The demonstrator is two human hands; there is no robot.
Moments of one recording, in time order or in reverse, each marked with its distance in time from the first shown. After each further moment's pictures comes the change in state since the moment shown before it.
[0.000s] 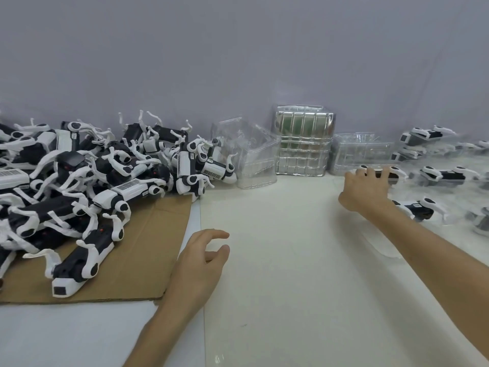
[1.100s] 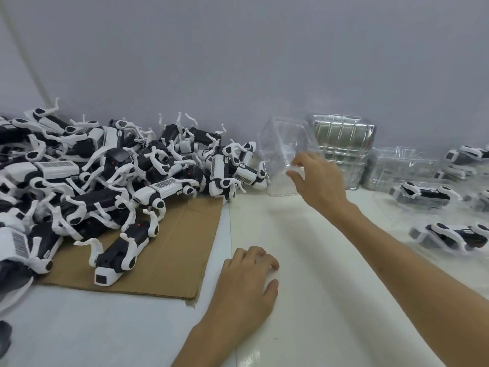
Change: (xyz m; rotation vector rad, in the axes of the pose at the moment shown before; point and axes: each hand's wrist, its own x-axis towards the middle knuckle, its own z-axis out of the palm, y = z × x) left_hand -0.006 -0.007 0.016 0.642 -0.149 0.303; right_hand -0.025 -0.128 -0.068 0.730 0.513 -0.444
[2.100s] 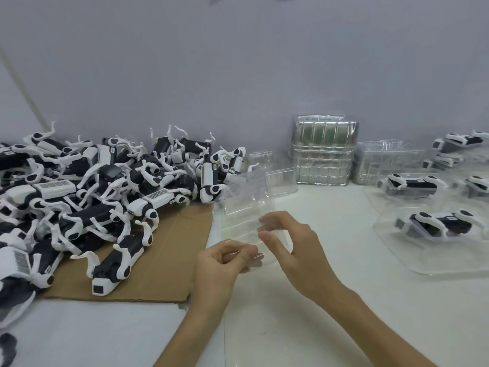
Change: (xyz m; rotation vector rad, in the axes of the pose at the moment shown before) left_hand 0.004 0.013 -0.020 -1.143 0.356 -0.221; right_hand -0.133 -0.050 -0.034 0.822 -0.100 0.010
